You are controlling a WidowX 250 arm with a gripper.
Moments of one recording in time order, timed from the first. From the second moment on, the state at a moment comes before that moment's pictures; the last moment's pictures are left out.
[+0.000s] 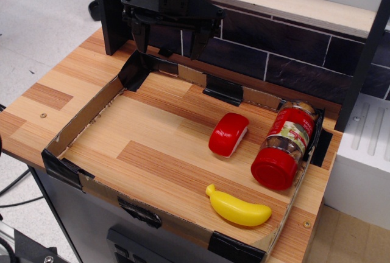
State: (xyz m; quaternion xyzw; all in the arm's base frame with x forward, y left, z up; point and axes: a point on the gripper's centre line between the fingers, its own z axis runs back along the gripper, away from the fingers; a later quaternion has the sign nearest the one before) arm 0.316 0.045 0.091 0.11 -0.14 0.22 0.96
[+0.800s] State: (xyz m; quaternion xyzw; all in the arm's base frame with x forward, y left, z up) arm 0.275 -0.013 0.097 0.04 -0.08 0.15 0.98
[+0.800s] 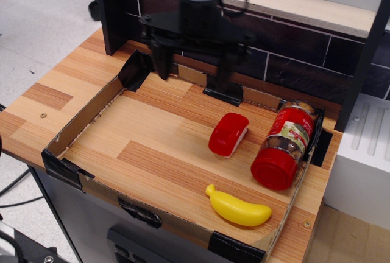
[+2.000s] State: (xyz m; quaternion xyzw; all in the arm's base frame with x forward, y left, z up) arm 0.257 -0.089 0.047 0.02 -0.06 0.09 0.99
